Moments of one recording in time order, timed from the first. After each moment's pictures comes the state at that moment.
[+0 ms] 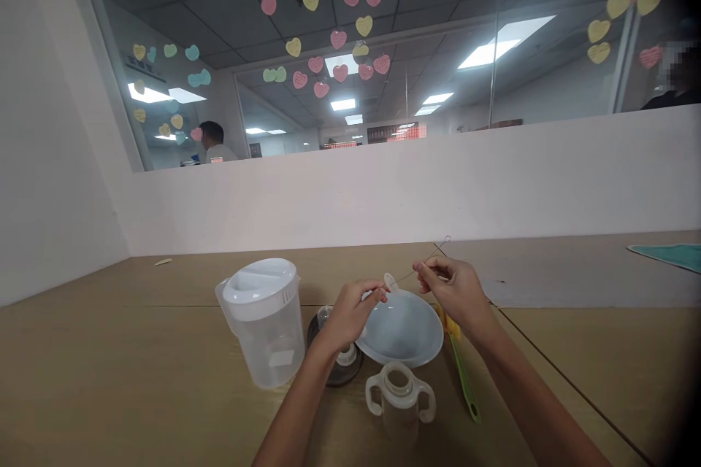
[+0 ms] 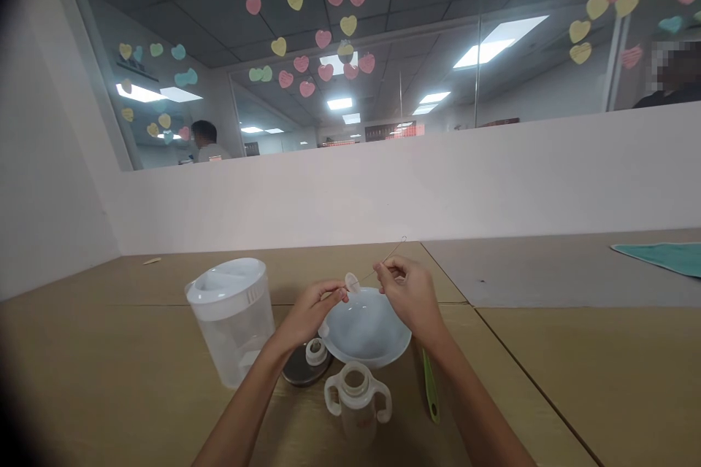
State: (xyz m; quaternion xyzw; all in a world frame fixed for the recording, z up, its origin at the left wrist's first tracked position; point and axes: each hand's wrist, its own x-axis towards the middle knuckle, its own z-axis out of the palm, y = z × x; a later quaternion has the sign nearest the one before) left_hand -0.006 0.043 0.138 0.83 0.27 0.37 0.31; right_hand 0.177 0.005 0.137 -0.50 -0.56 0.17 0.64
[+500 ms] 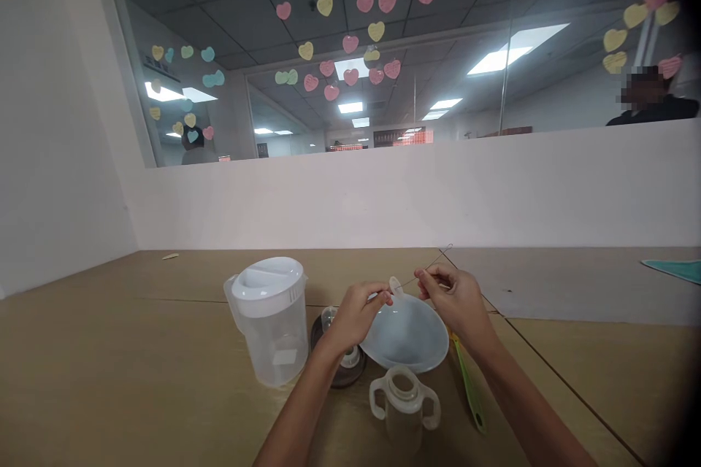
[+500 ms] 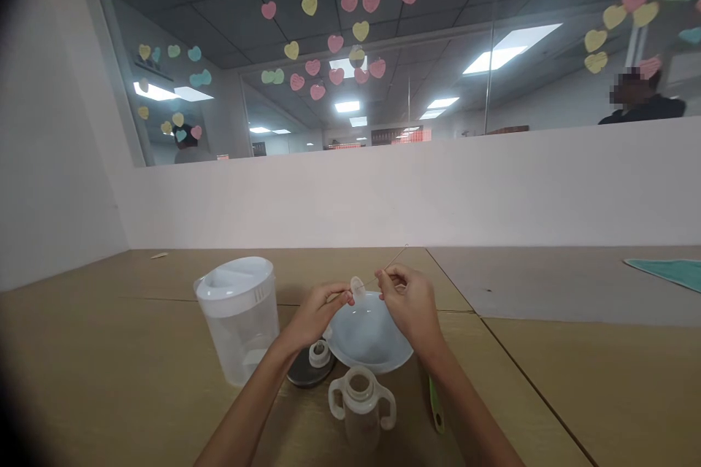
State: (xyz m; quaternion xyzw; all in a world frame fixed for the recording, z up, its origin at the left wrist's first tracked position) left_hand -0.007 0.048 0.131 0.84 0.26 0.38 0.28; right_hand 0.164 0.004 0.135 -0.51 -0.55 0.16 0.64
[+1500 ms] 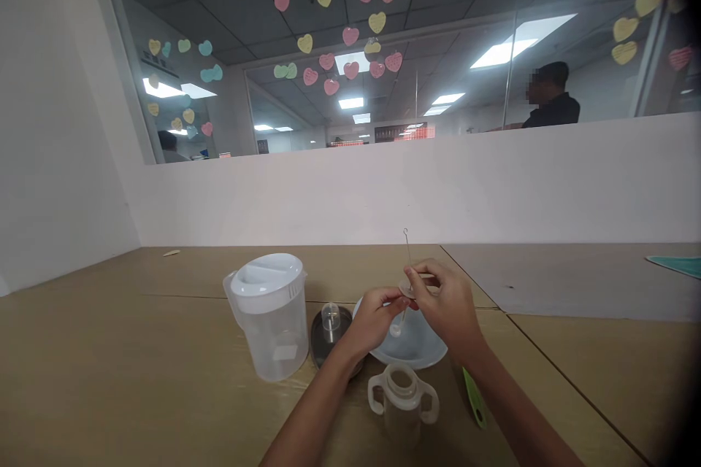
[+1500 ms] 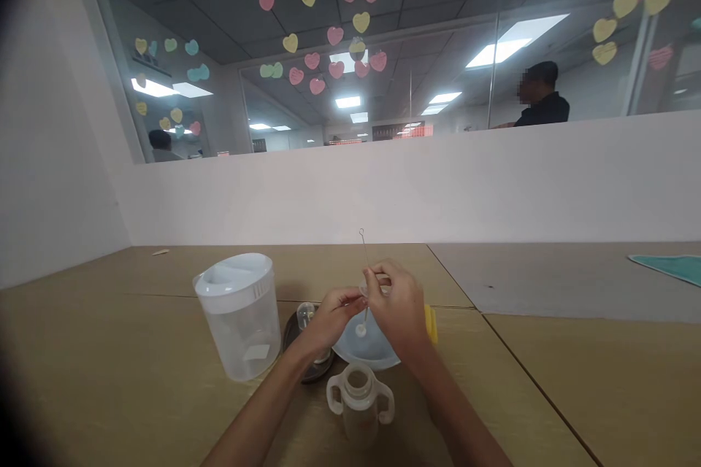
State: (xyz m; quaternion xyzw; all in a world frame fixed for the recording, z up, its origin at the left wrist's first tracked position) left_hand 0.021 0.049 0.108 0.77 0.18 0.40 0.46; right_hand 0.149 0.003 0.131 -0.51 -0.59 0.01 0.63
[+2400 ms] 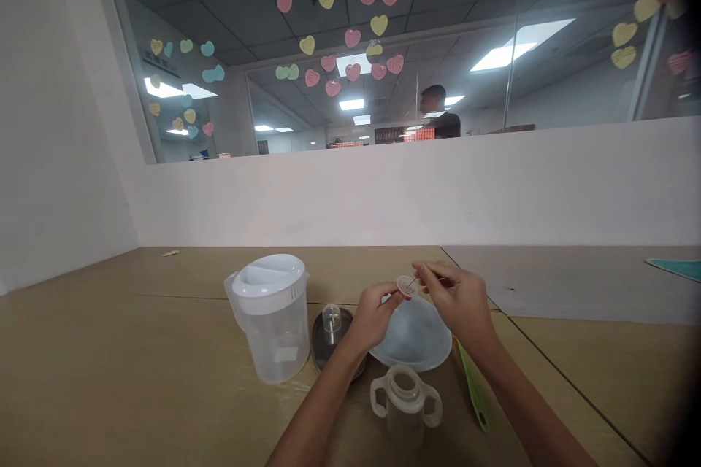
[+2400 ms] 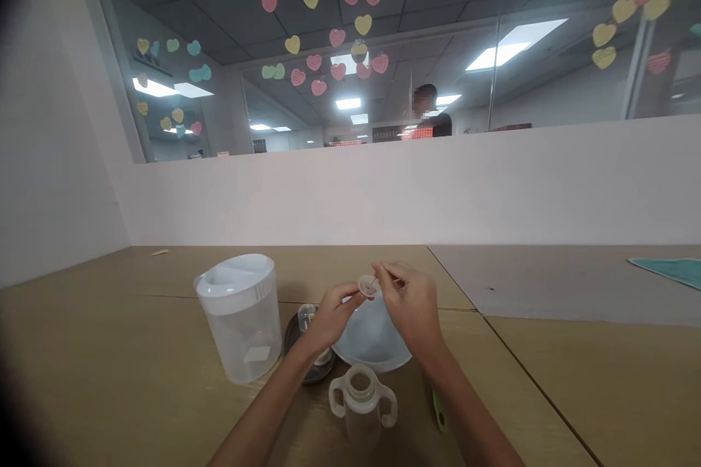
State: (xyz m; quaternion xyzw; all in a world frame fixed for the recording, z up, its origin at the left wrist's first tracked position) left_hand 0.020 0.055 0.108 0.80 0.24 0.43 0.35; right_hand 0.158 0.003 0.132 -0.50 -0.60 0.02 0.62
